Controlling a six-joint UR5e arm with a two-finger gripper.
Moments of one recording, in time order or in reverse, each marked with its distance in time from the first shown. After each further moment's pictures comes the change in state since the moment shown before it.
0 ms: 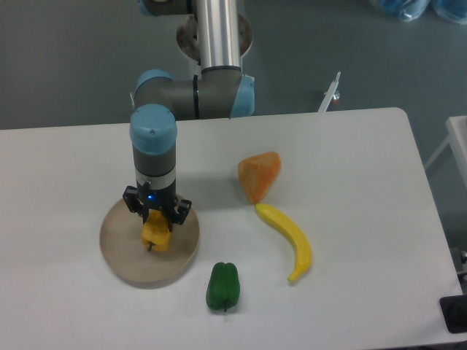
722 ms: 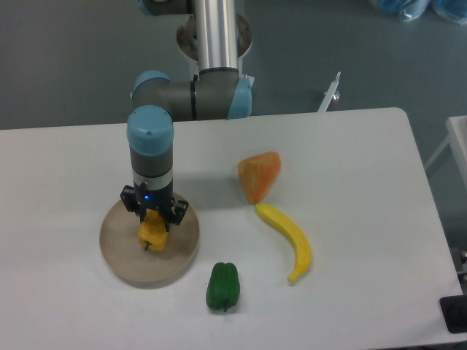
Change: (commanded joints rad) arm -0.009 -0.002 0.000 0.000 -0.002 0.005
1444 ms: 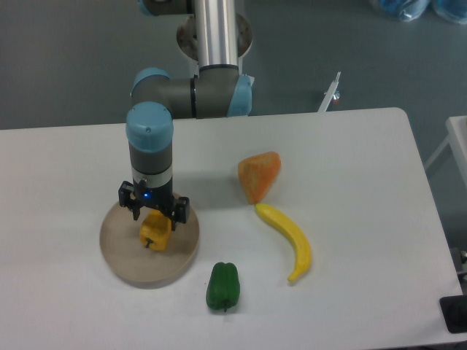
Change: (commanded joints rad) arm 0.009 0.038 0.015 -0.003 0.000 0.008
